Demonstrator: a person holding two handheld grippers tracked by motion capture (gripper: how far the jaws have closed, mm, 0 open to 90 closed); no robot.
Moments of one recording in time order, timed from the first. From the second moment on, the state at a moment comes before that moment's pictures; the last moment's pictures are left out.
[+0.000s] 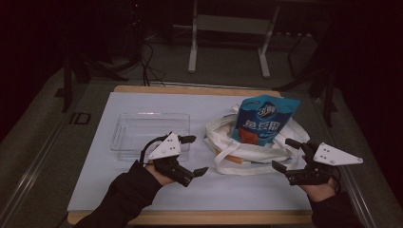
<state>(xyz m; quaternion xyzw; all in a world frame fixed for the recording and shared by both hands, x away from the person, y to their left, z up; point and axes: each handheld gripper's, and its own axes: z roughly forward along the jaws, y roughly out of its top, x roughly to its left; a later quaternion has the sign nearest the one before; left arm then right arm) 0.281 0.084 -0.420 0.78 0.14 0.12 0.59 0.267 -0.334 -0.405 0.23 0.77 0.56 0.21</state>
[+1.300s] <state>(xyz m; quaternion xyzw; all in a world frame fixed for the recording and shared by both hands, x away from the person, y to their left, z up) 0.393 -0.008 -0.421 0.80 0.14 0.11 0.57 0.344 -0.376 -0.403 0.30 0.74 0.56 0.23</state>
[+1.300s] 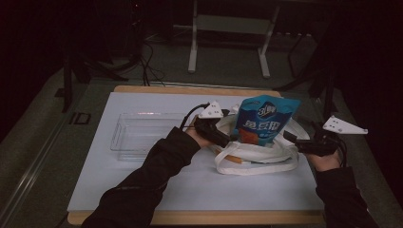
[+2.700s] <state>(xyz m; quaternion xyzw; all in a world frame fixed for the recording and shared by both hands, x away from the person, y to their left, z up) 0.439 -0.066 -0.425 0.80 0.15 0.09 0.57 0.416 -0.360 -0.419 0.26 0.79 0.53 0.15</state>
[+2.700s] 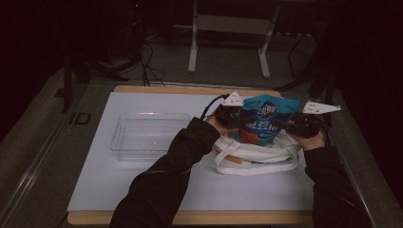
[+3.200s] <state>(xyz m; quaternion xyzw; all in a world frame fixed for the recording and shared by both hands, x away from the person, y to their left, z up) 0.446 -0.069 -0.424 0.81 0.15 0.08 0.56 0.418 -0.359 -0.419 0.26 0.80 0.53 0.13</state>
